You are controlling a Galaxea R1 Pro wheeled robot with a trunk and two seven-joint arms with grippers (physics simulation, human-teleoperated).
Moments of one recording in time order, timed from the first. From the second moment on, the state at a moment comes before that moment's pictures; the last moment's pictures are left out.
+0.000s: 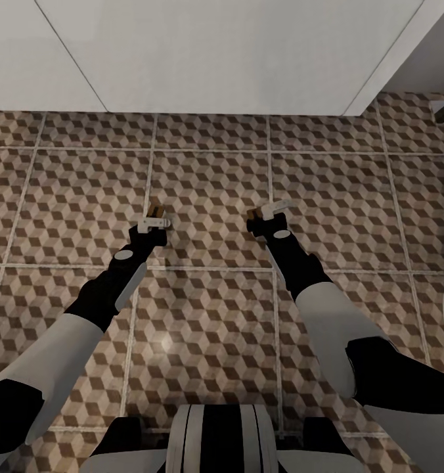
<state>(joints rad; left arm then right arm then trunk) -1.05 0.11 -0.37 -0.93 0.30 0.19 0.19 -1.23 0.17 0.05 -0.62 0.32 0.23 -0.07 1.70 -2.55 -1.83</state>
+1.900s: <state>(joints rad) -1.05 0.11 -0.37 -0.76 0.31 0.07 0.19 -1.23 0.17 0.06 -0.45 0.32 -0.04 -0.07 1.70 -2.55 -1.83</state>
